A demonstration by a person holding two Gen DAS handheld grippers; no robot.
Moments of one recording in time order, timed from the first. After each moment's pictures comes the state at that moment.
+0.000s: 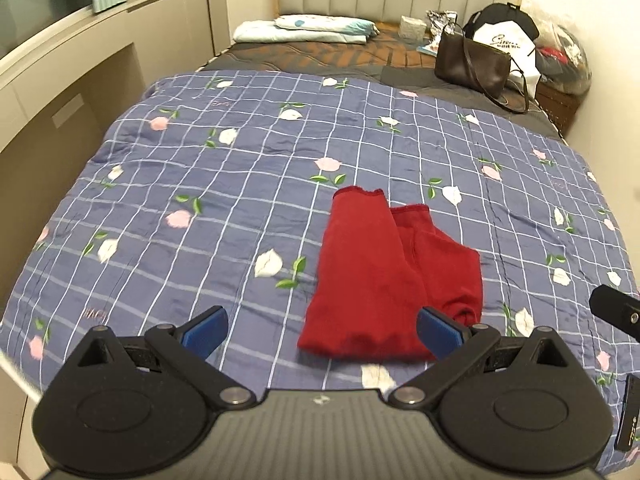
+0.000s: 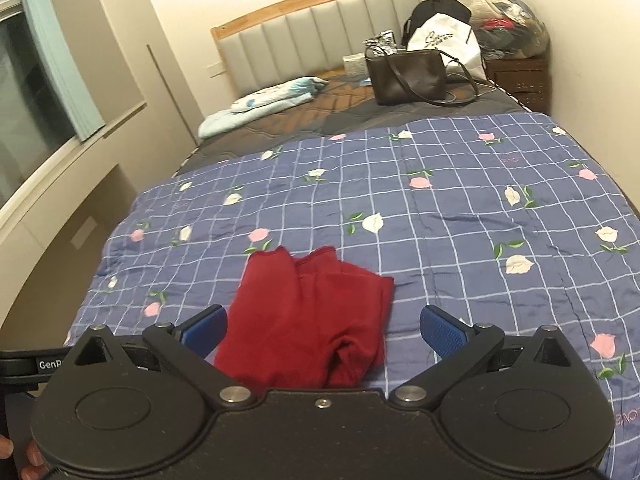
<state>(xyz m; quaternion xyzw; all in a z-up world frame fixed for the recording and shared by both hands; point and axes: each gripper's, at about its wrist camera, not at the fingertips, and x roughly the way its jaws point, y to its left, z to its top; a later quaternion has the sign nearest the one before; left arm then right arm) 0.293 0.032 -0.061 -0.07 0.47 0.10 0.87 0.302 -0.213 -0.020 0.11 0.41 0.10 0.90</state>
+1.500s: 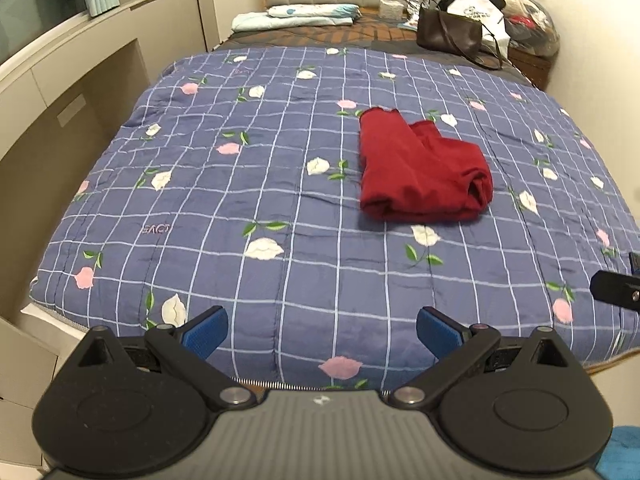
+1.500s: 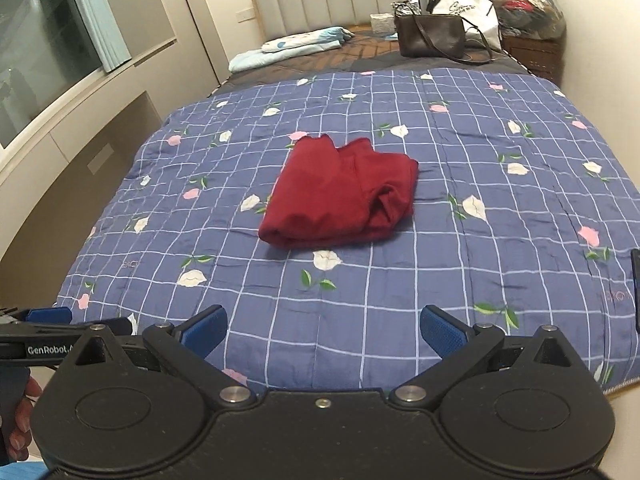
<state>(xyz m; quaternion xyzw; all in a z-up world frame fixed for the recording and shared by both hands) 0.090 0.089 -0.078 -0.02 0.49 0.05 0.87 0.109 -0.152 -0.025 0.06 0.46 0.12 0.88</state>
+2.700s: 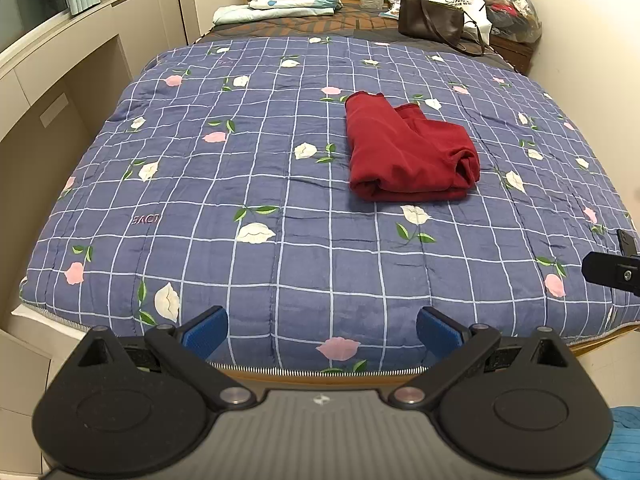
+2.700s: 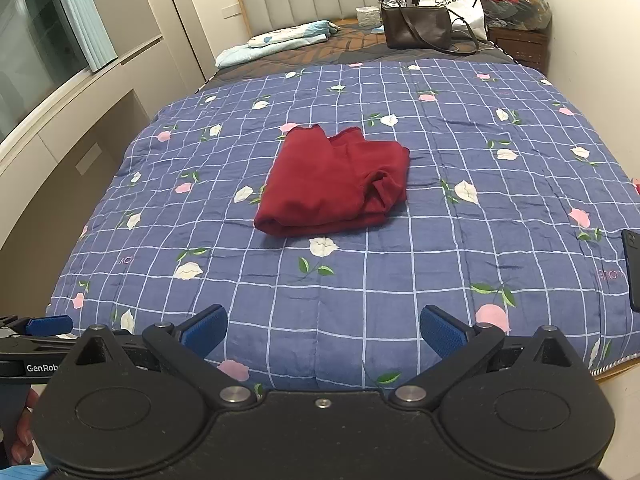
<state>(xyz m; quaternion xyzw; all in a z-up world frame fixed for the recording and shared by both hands) 0.075 0.096 -0.084 -0.02 0.50 0.03 0.87 0.094 -0.145 -0.027 0.06 0.47 0.10 0.87</state>
